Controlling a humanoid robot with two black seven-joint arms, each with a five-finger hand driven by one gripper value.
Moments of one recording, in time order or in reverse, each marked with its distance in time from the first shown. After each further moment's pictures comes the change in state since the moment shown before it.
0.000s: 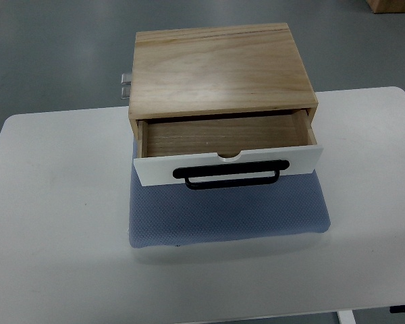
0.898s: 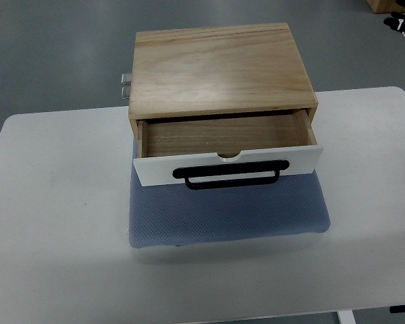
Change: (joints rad) left arm 0.000 0.000 0.000 0.000 0.000 0.000 0.000; right arm -0.587 0.466 0.748 -0.231 -0.424 -0.035 -0.009
